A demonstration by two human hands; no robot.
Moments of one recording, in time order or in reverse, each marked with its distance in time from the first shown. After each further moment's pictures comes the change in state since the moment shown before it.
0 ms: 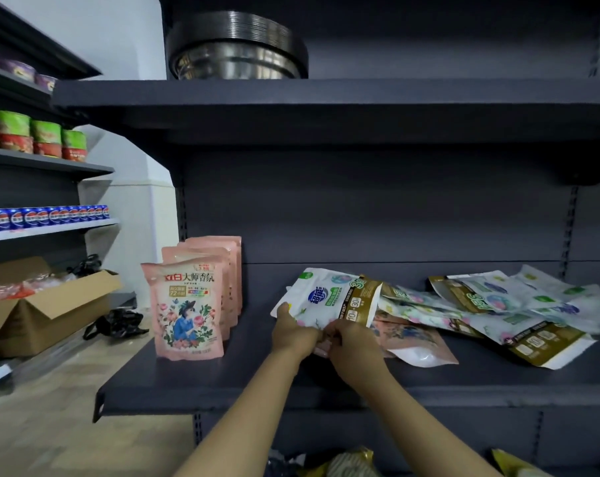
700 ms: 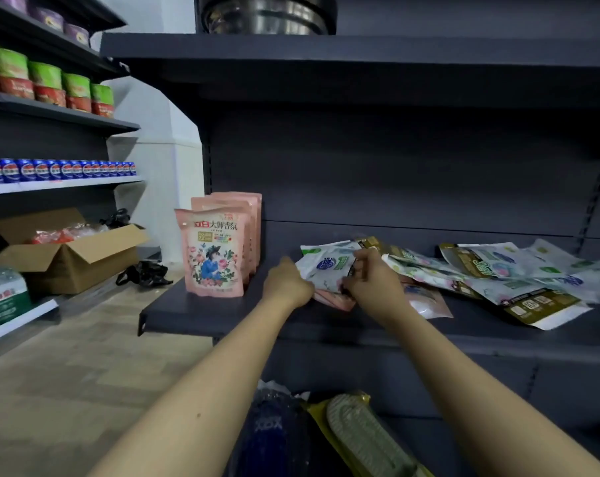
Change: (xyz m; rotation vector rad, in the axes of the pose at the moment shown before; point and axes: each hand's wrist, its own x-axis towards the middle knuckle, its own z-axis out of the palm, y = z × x) left_hand -0.041 0.025 -0.031 0.777 0.120 0.099; right_hand -0.012 -0.005 -0.035 0.320 0.024 -0.006
